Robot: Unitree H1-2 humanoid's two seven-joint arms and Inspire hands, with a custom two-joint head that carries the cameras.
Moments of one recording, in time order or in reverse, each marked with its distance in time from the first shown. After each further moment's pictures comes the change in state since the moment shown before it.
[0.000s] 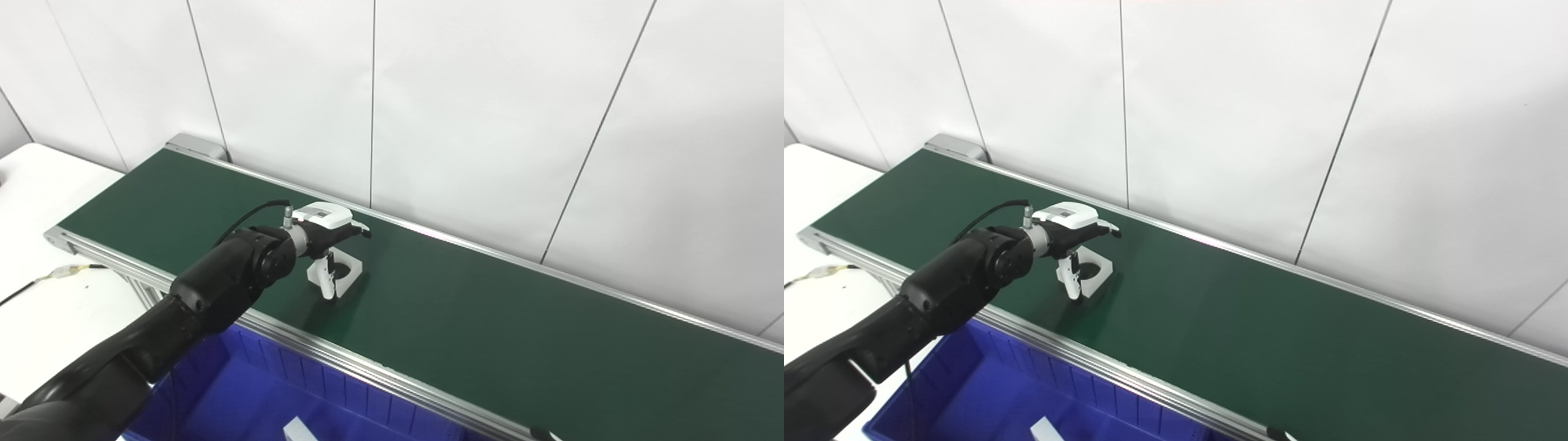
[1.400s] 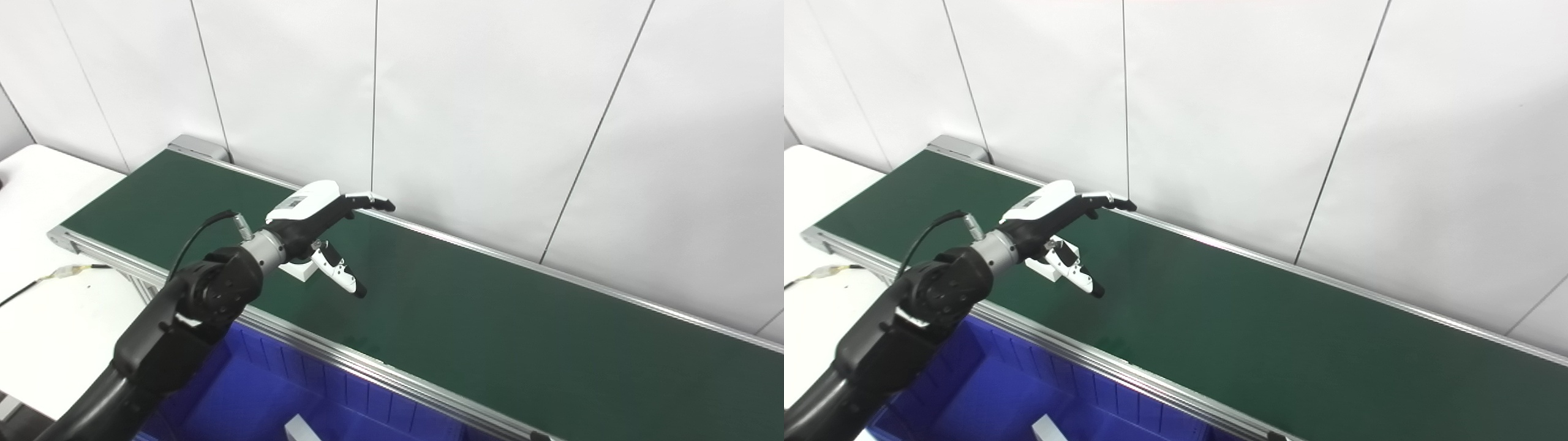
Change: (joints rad) left arm 0.234 -0.037 0.264 -0.454 -0.228 0.015 0.092; right arm -0.026 -0.005 -0.003 0.040 0.004 0.001 0.004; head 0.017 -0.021
